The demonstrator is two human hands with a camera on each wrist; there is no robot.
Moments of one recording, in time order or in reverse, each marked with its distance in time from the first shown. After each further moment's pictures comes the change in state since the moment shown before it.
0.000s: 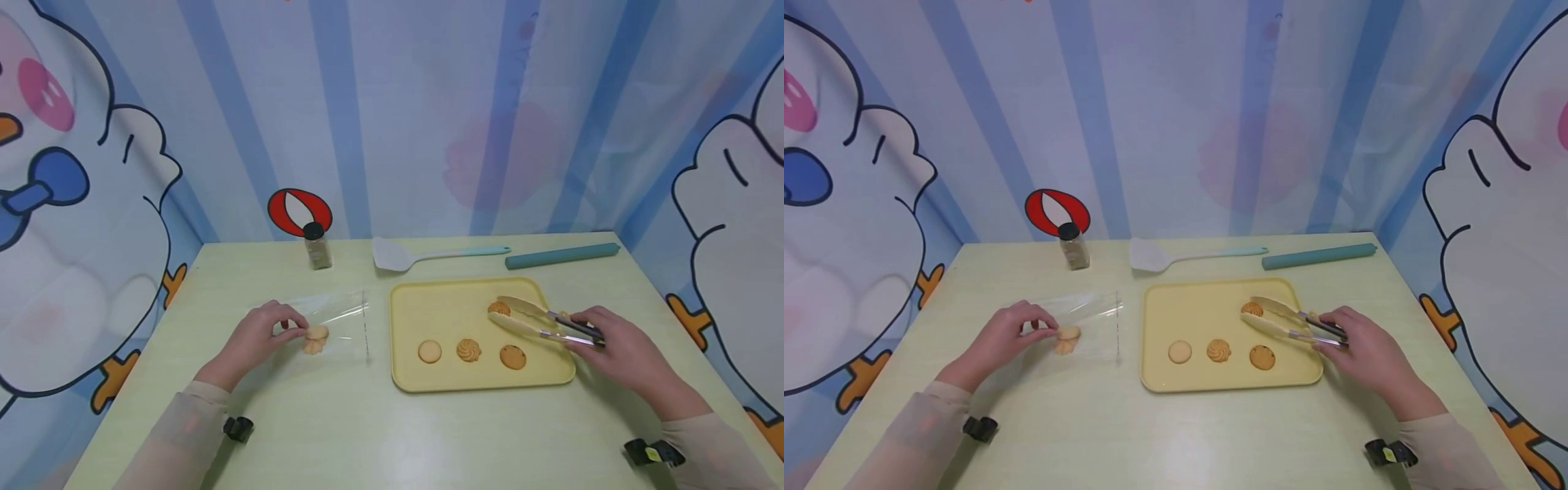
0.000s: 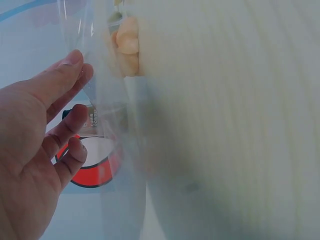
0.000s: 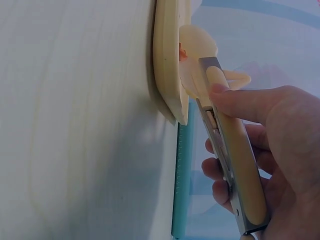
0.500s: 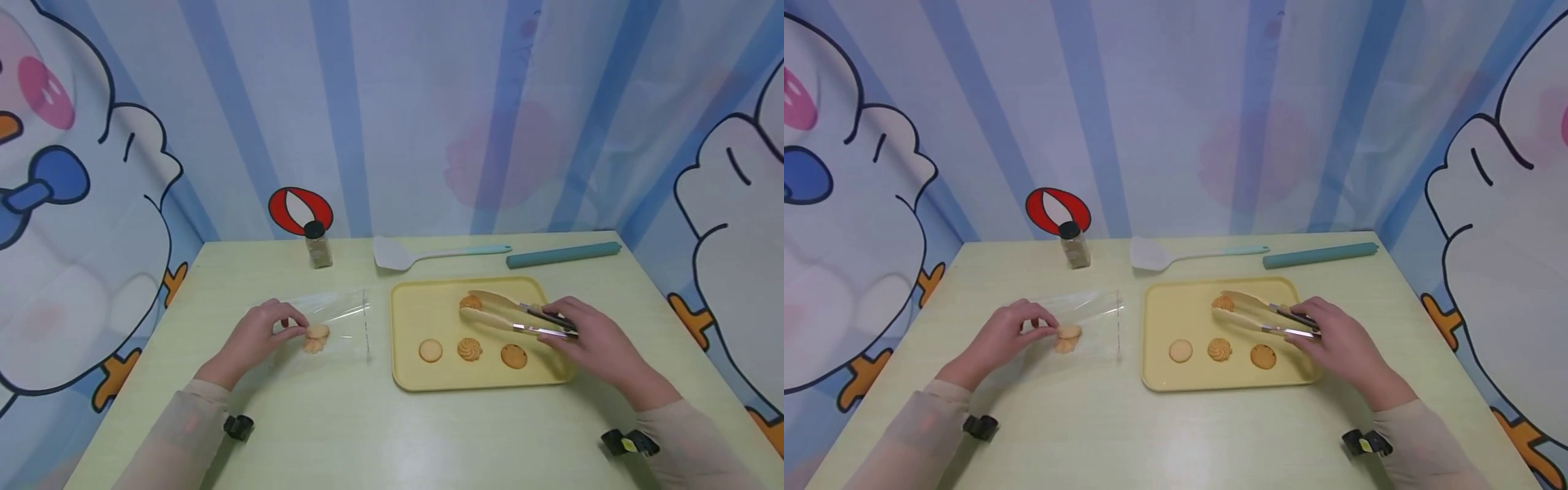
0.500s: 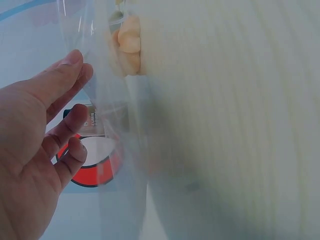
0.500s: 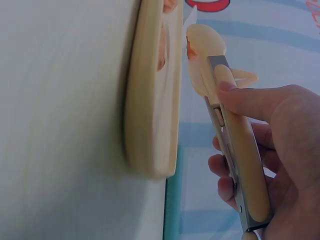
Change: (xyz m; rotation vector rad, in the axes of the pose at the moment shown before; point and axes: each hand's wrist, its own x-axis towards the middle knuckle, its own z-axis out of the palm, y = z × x) left_hand 0.000 0.000 -0.002 0.009 0.005 0.019; right_hand 0.022 -0.034 0.009 0.059 0.063 -0.110
